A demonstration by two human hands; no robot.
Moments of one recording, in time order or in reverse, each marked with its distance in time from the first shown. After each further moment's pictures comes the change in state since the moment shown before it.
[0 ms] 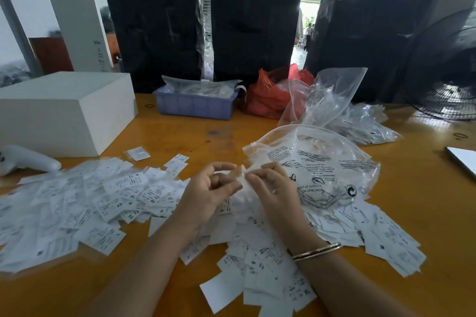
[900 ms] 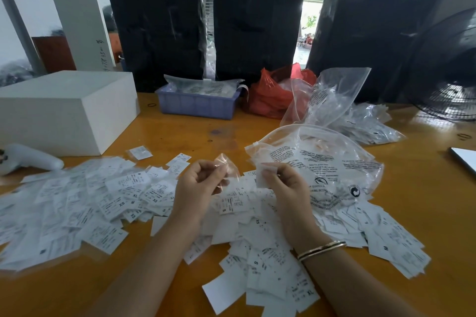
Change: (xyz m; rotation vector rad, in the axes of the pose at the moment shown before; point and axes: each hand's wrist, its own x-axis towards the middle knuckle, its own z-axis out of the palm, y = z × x) left_hand 0.001 0.002 -0.001 -0.048 0.321 -0.057; right_hand 0.001 0.011 -0.007 0.440 0.082 0.211
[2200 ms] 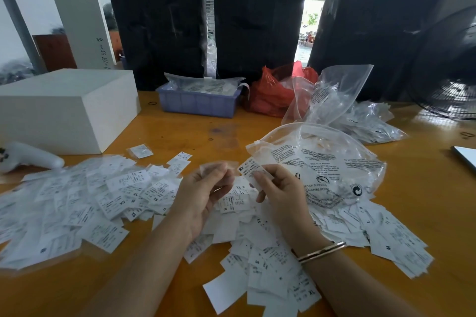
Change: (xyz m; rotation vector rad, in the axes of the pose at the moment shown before) left_hand -0.001 0.004 0.001 -0.360 -0.120 -0.246; right_hand -0.001 0.004 0.005 -0.226 -0.072 -0.098
